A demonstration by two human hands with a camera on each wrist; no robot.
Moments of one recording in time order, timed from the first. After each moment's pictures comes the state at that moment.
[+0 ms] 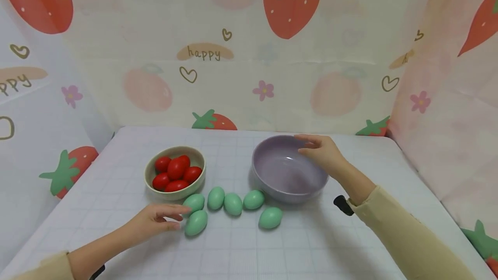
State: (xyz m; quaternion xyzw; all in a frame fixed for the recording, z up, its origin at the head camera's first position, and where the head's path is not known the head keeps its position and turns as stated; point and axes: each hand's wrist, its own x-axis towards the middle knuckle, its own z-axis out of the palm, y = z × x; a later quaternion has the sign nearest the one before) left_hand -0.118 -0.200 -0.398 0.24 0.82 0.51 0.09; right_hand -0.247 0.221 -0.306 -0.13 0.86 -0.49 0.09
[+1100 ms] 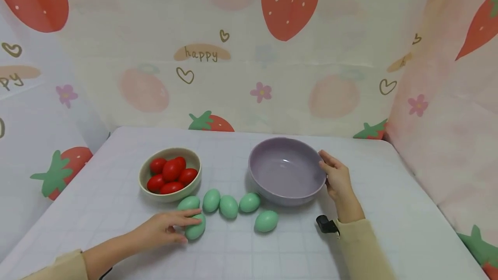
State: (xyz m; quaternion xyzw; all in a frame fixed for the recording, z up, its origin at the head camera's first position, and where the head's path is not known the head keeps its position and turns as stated) left_hand -0.127 -0.182 -0.416 0.32 0.87 0.37 0.09; right_hand -0.261 0.262 -0.395 0.07 0.61 -0.79 0.05
